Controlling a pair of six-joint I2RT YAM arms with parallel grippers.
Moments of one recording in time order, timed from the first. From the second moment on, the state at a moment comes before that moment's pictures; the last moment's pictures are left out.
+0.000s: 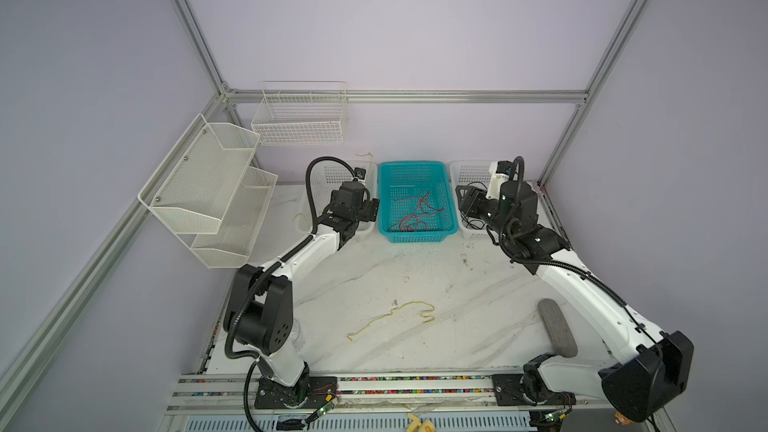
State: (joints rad) left arm -0.36 1.73 1.36 -0.12 -0.32 0.03; right arm 0.44 1.22 1.15 -0.18 0.07 0.55
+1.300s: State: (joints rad) left arm -0.29 2.51 2.07 0.25 -0.22 0.04; right arm 0.47 0.61 0.57 -0.14 -0.12 0.57
